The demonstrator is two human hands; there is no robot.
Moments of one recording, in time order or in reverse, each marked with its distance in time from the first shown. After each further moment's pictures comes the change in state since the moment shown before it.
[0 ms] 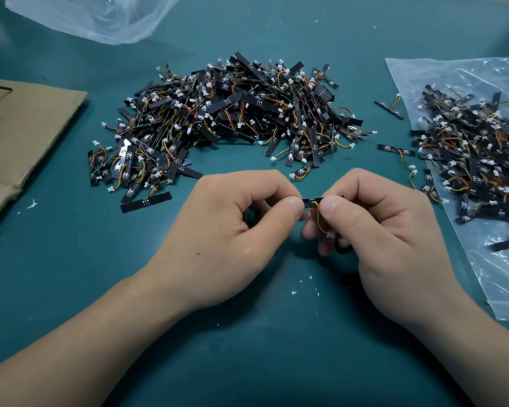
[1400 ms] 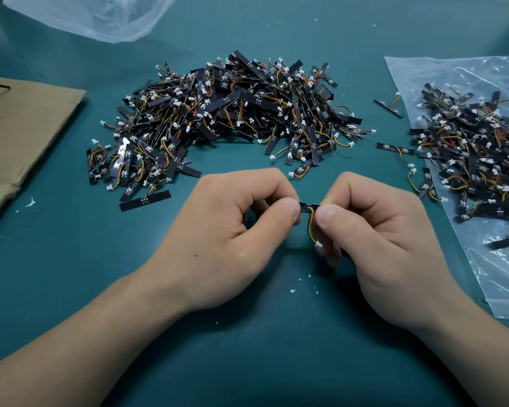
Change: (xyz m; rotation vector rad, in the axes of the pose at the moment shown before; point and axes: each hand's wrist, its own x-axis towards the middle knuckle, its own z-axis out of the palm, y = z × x) left_hand 0.000 -0.001 0.000 0.007 -0.015 0.025; right_hand -0.001 0.002 -0.002 -0.041 -0.055 -0.048
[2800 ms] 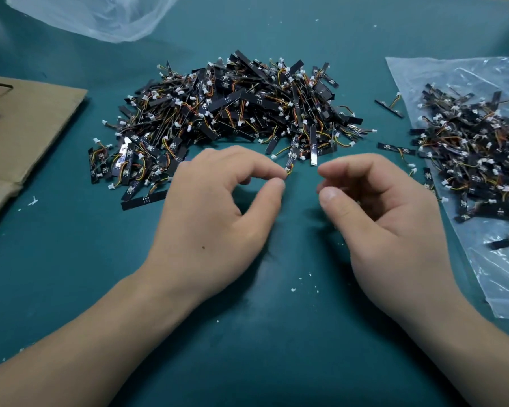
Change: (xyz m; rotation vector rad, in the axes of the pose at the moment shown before) left_hand 0.002 -0.007 0.003 0.262 0.295 -0.007; right_hand 0.001 0.010 0.002 -0.092 0.229 0.001
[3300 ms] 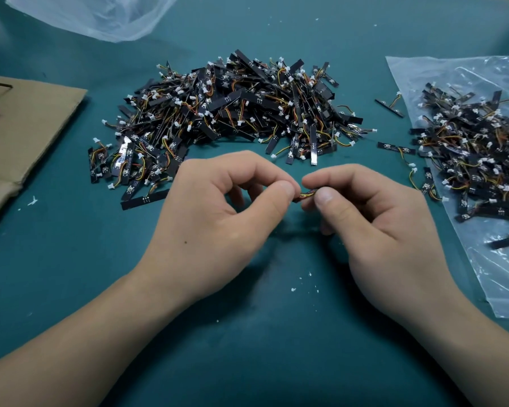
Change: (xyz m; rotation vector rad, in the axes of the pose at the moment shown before) left_hand 0.000 0.003 -0.003 -0.324 -0.093 -0.035; right_hand 0.001 0.000 -0.002 -0.017 -0.126 0.022
